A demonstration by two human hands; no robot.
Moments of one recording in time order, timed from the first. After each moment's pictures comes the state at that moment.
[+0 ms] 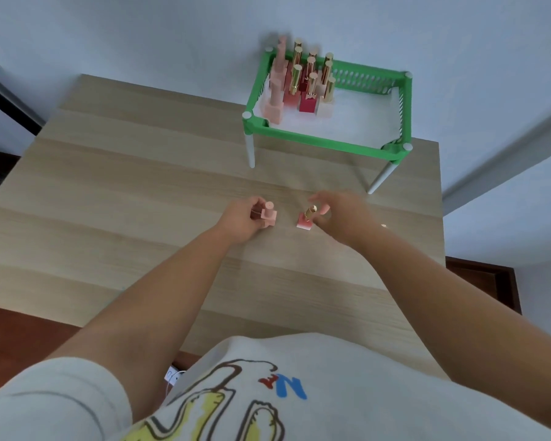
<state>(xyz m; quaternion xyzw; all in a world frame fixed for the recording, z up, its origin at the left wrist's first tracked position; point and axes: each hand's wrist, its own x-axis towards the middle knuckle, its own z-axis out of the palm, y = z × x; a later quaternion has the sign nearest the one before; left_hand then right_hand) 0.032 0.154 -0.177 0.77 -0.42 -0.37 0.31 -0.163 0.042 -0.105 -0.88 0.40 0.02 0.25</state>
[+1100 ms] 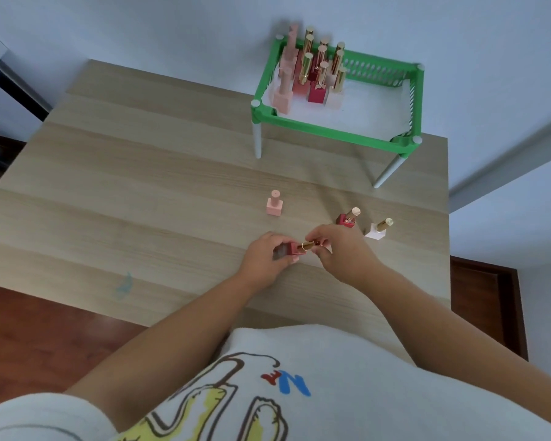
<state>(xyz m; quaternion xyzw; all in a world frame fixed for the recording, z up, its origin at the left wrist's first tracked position) -0.051 0.211 -0.206 0.75 -0.43 -0.34 0.36 -0.194 0.105 -0.114 -0.87 0.36 0.01 0.33</state>
